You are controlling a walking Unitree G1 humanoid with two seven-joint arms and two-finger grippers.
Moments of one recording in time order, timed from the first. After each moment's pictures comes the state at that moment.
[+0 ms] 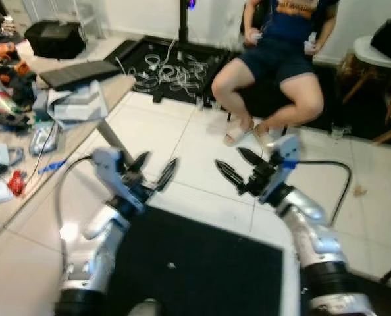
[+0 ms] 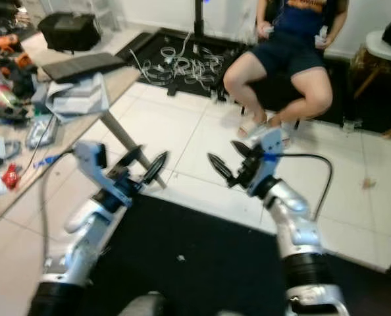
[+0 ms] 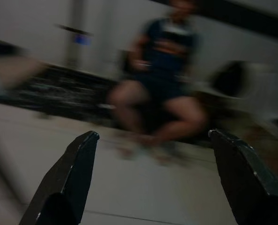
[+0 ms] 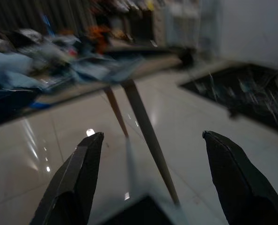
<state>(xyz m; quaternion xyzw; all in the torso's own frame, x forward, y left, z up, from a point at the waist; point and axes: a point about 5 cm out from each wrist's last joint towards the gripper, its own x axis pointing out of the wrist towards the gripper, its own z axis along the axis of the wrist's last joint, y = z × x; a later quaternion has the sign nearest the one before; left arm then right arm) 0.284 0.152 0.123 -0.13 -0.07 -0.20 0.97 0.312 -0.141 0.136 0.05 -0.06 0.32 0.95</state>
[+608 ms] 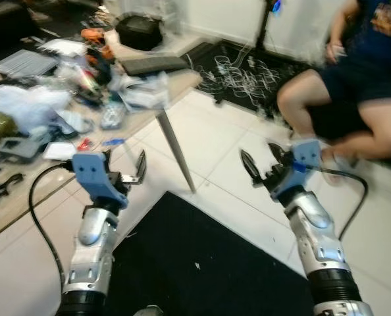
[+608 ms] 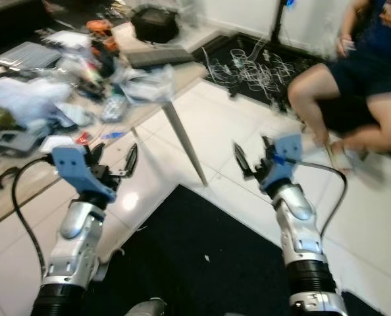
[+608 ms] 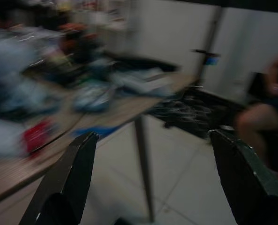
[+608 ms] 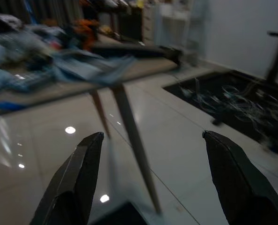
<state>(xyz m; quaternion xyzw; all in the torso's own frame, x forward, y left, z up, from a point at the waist) 0.284 0.166 0.114 -0.07 -0.08 -0.07 0.99 0.313 -0.174 0.130 0.02 -0.08 0.15 0.98</state>
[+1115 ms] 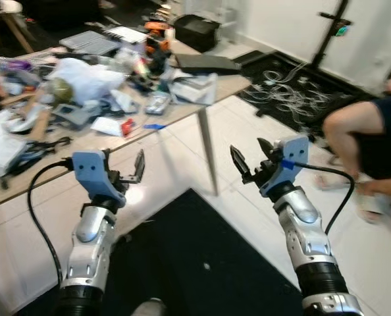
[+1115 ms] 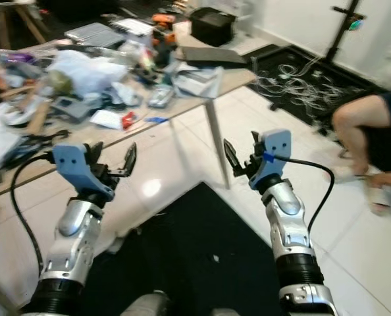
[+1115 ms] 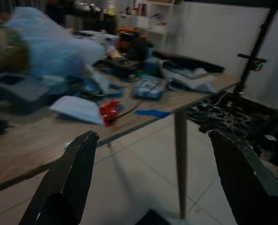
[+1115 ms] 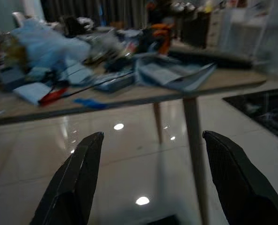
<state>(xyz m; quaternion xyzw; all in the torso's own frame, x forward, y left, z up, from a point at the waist) 0.285 0.161 0.109 -0.08 -0.07 -0.09 0.99 0.314 -0.170 0.125 0.01 -0.08 0.17 0.98</state>
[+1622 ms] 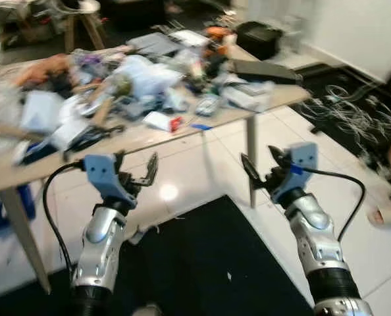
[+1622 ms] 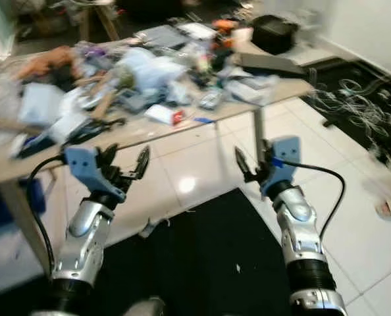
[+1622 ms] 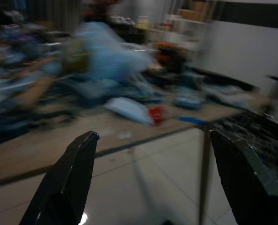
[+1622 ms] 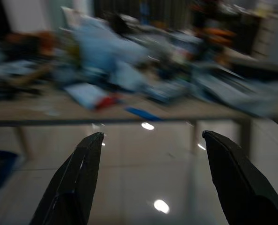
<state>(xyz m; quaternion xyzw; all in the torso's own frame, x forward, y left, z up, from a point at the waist) 0.288 0.159 0.112 -0.09 -0.08 -0.11 0.99 0.317 -0.167 0.129 0.01 -0.09 0.18 0.98</state>
